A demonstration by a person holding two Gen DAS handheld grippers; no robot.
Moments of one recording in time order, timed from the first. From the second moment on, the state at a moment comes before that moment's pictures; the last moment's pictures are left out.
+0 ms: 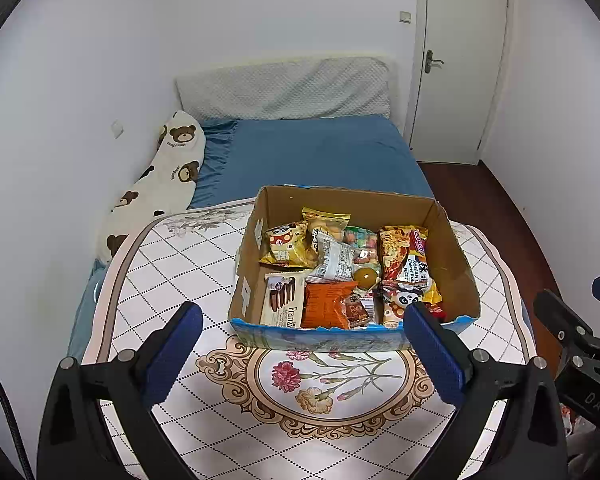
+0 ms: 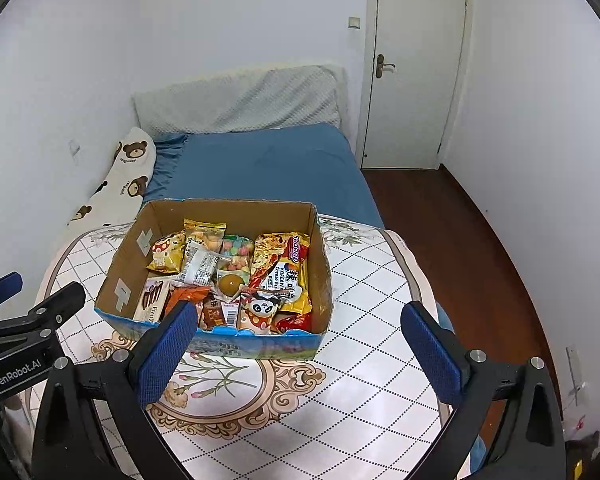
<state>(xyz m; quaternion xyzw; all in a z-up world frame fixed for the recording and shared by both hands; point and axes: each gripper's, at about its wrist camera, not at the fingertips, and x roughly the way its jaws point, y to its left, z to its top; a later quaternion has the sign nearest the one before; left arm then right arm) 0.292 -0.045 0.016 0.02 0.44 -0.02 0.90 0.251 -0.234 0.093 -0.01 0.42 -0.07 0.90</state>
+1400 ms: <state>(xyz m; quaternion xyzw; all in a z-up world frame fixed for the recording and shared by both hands) 0.284 -0.048 0.012 0.02 0.44 -0.02 0.90 0.248 -0.235 0.089 -0.01 0.43 -0.06 0.90</state>
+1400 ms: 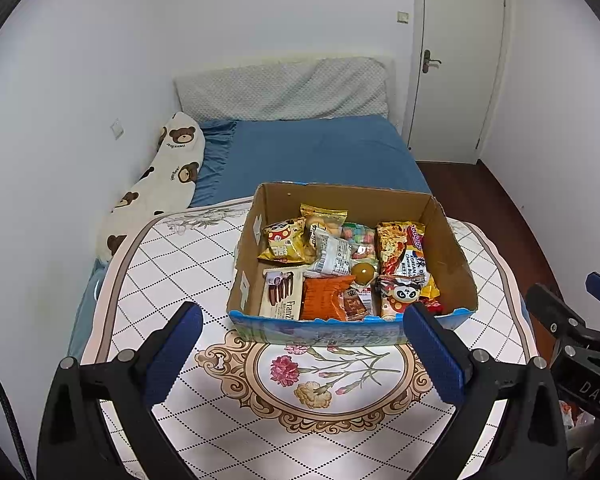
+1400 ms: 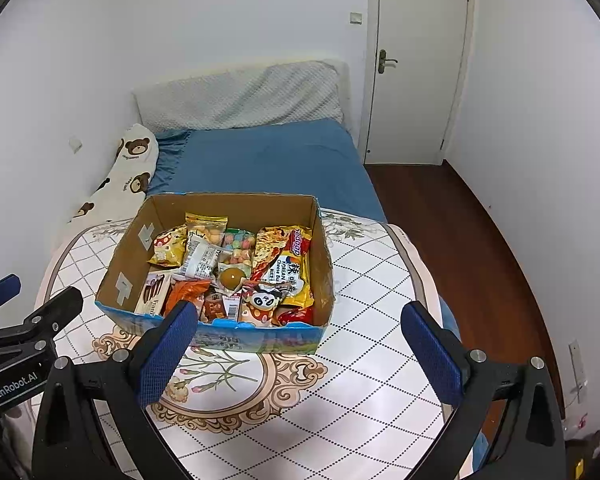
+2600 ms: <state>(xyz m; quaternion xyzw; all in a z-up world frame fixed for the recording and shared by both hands) 0.276 -0.049 0.020 0.02 0.43 -0.03 0.90 0.240 -0.241 0.090 0.01 0.43 -0.06 0.90</state>
